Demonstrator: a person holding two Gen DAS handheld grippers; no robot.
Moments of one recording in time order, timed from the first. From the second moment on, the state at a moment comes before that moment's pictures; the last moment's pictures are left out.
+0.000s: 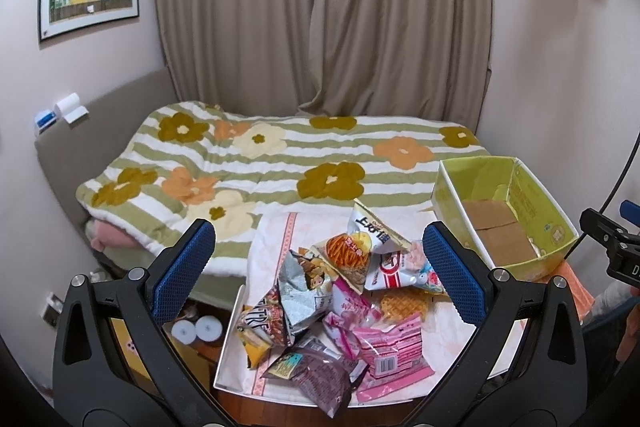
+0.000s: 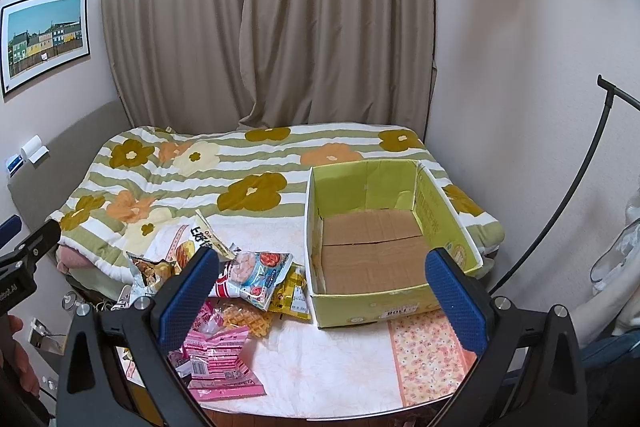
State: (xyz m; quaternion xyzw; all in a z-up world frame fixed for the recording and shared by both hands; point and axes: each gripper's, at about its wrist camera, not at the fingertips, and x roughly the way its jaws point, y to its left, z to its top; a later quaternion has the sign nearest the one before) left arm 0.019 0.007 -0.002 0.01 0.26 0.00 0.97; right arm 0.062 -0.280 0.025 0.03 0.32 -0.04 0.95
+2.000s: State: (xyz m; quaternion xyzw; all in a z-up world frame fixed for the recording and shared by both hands) left arm 0.183 0.050 -0.199 0.05 0.51 -0.15 0.85; right arm 0.142 -0.157 -0.230 0.10 0.58 0.13 0.80
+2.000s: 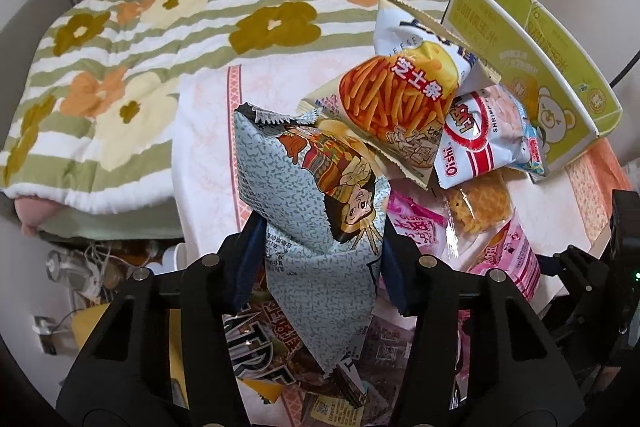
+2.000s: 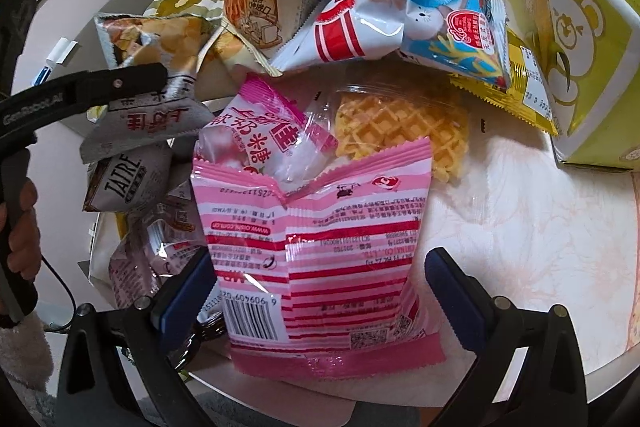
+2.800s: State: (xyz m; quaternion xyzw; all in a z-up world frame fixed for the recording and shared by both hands) left arm 0.165 0.024 -0.096 0.02 0.41 -0.14 0.90; right arm 0.163 -0.218 -0.104 0.09 0.50 0.12 0.85
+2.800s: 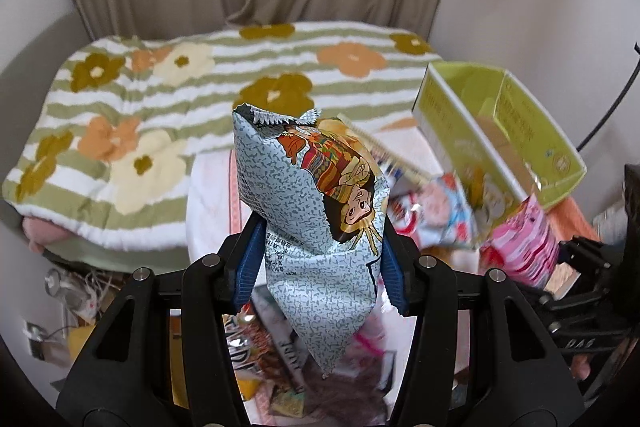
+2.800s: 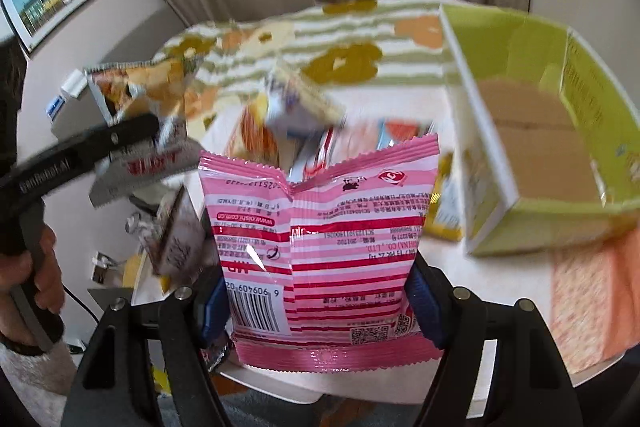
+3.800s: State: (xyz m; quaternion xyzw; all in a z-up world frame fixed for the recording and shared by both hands) left arm 0.259 -0.293 -0.112 0.01 0.46 -0.19 0.87; right arm 0.247 -0.482 -0.066 0.11 0.46 0.06 0.88
